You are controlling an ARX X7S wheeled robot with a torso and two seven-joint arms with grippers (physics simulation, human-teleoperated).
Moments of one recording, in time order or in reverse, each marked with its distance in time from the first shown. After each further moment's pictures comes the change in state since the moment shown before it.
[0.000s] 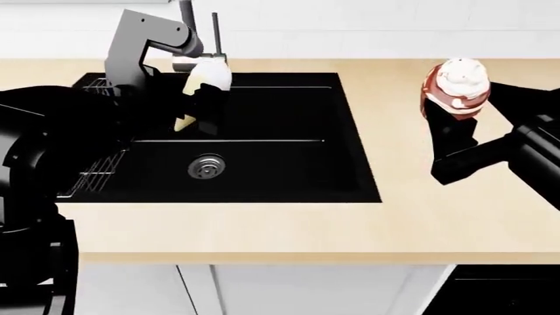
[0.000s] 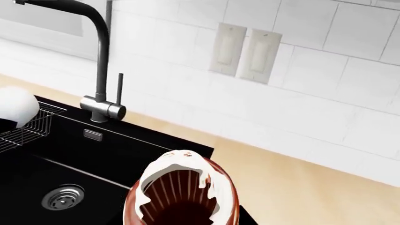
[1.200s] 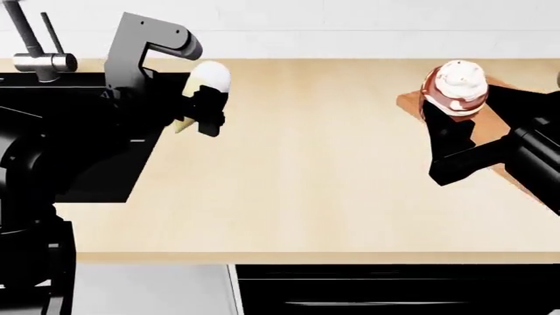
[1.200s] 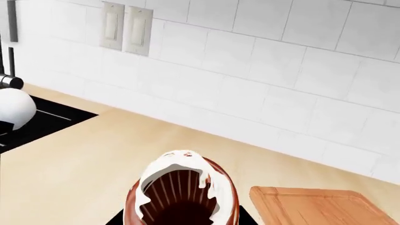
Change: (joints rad) left arm 0.005 -0.010 0.003 -0.004 -0.029 0.003 -0.022; right arm -0.030 0.000 -0.007 0.000 -0.026 -0.035 -0.010
